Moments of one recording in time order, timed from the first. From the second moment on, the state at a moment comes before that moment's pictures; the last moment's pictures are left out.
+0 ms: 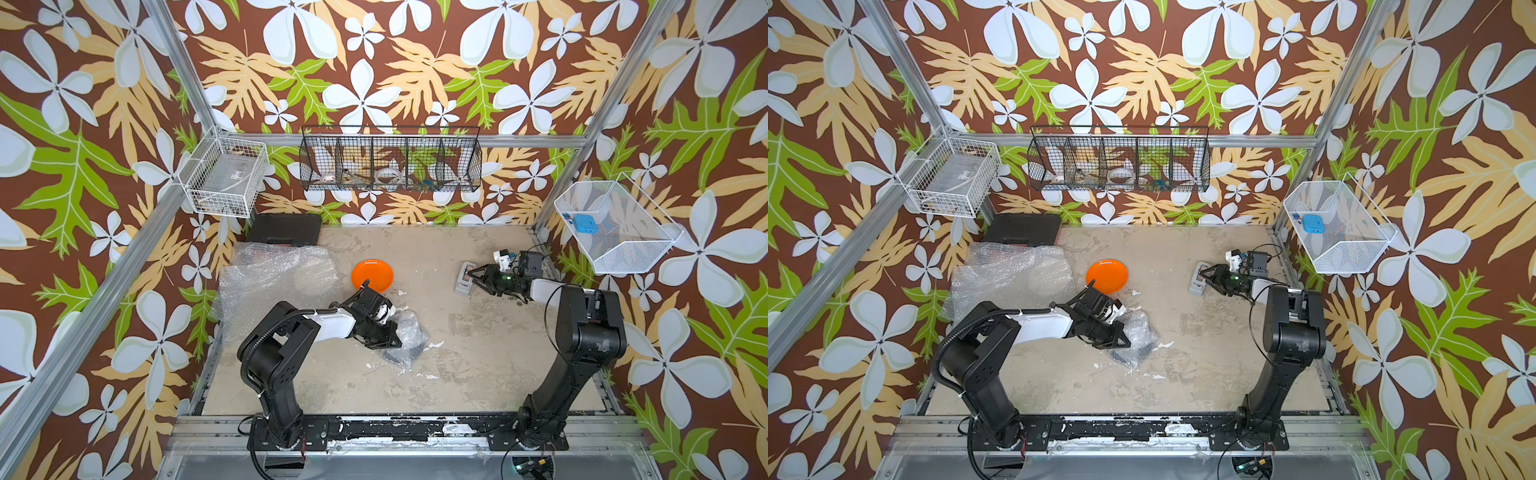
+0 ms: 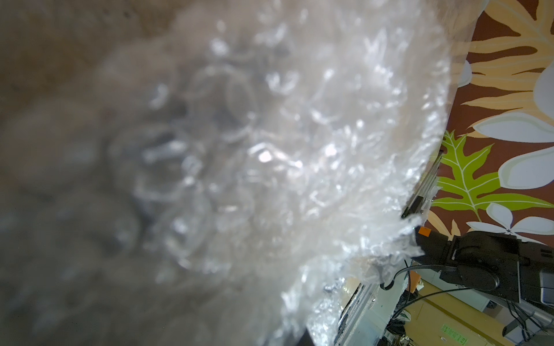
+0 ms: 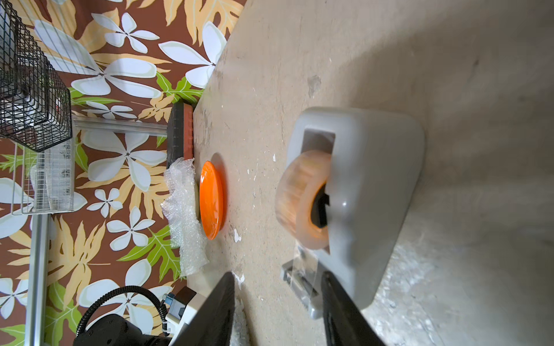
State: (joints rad) left arm -0.61 1.77 0.85 -0.18 0.61 -0.62; right arm -0.16 1.90 1.05 0.00 -0.88 0.56
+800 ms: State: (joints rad) left arm -0.61 1.78 0.86 -0.20 0.61 -0.61; right arm -0.15 2.02 1.05 0.15 -1.00 0.60
